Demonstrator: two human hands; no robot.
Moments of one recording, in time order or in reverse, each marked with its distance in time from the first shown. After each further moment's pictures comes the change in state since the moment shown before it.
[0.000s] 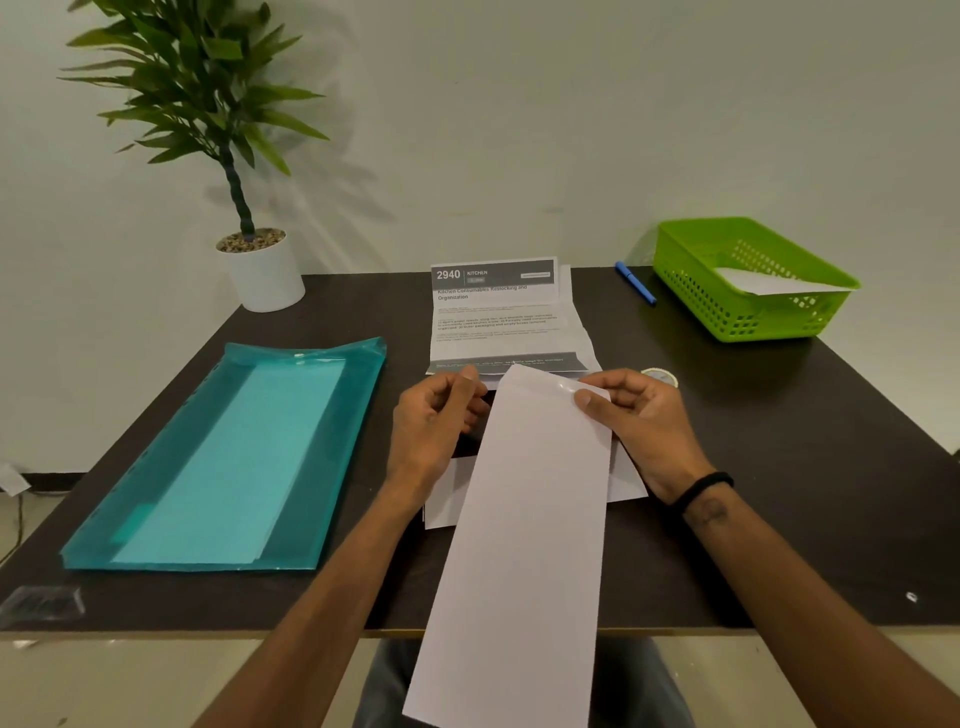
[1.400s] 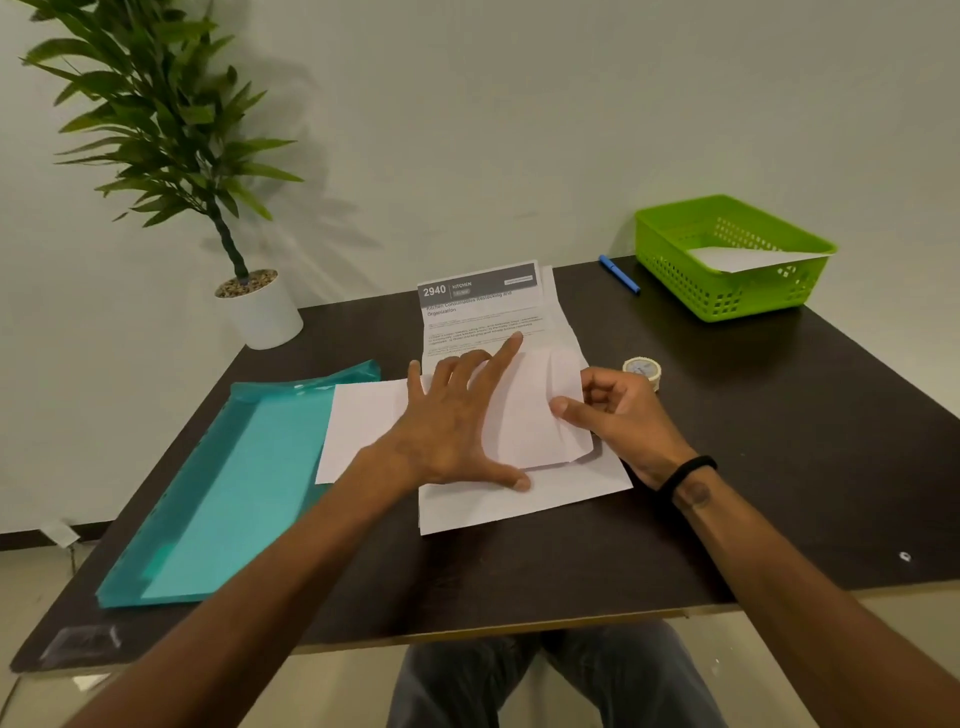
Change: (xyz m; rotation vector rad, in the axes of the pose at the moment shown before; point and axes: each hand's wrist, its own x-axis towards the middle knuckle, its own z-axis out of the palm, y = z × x) left_hand 0.016 0.050 0.002 1.178 -0.611 0.358; right_hand -0.005 -0.005 0.000 -0.015 -0.119 -0.031
